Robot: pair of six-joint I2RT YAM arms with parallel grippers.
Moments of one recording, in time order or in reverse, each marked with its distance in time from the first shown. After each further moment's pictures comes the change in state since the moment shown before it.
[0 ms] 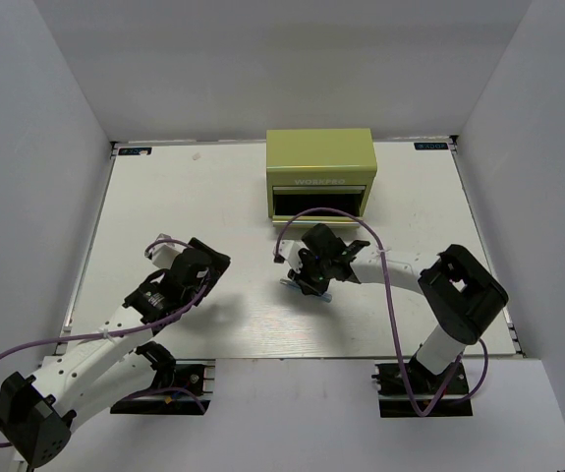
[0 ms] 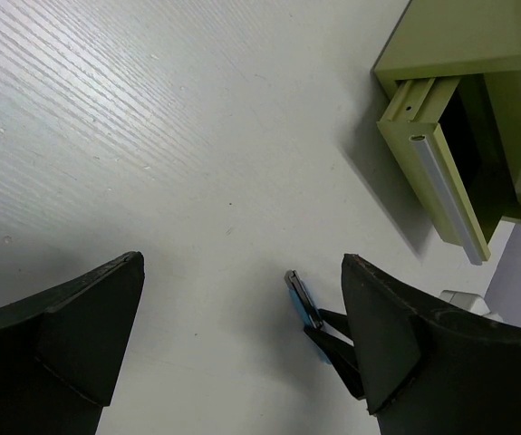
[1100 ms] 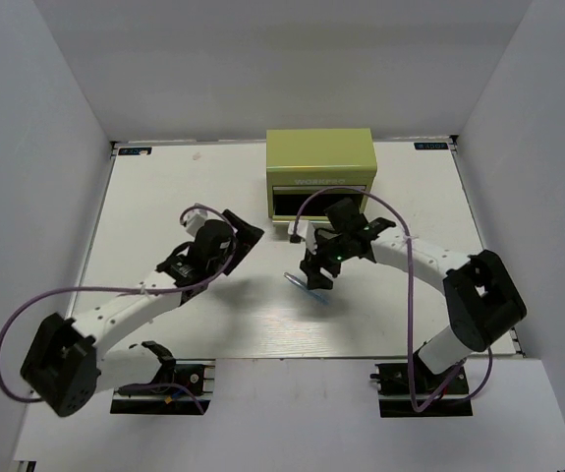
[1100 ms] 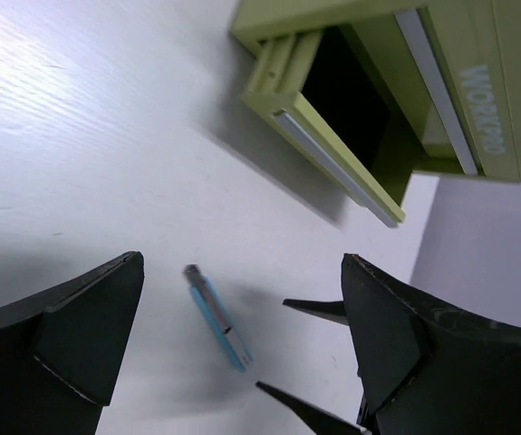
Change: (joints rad) left arm -0.001 0.379 0.131 0.429 0.178 0.089; right arm -0.192 -0.095 0.110 -0.219 -0.322 -0.201
